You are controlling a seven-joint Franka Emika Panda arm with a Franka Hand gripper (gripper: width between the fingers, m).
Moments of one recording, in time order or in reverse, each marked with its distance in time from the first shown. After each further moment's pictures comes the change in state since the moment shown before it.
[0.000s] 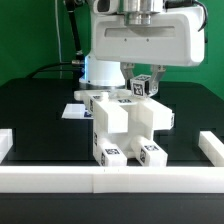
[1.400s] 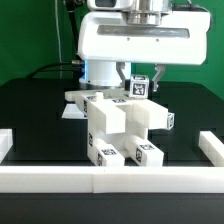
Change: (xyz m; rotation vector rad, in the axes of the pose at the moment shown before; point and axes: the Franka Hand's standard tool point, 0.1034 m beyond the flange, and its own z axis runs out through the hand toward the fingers) arm 0.005 0.002 -0.001 -0.026 0.012 -0.849
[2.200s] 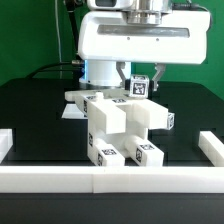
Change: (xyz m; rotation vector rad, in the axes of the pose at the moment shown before) arm 0.000 0.000 0.000 0.000 0.000 -0.031
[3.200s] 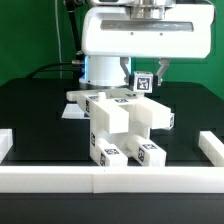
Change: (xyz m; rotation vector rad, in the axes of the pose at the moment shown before) arm -0.002 -0.005 -0.008 0.017 -0.035 0.009
